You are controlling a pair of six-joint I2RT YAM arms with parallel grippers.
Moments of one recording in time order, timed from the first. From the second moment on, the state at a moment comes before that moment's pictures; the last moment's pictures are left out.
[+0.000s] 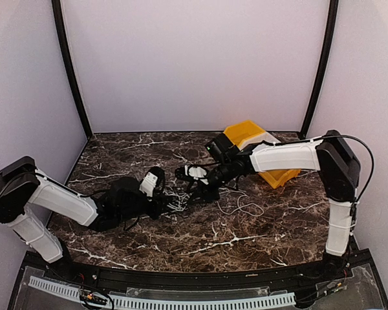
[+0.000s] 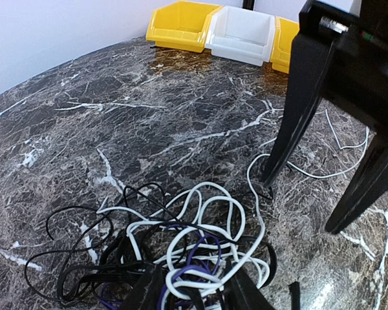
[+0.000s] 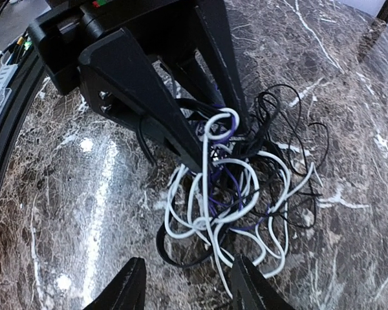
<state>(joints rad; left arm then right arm) -0.88 1.55 0.49 0.62 -0.16 -0.14 0.82 1.96 1.40 -0.37 -0.61 -0.67</state>
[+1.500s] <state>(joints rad) -0.87 1.66 0.49 0.74 -0.16 -0.13 0.84 1.85 1.71 -0.54 -0.77 -0.49</state>
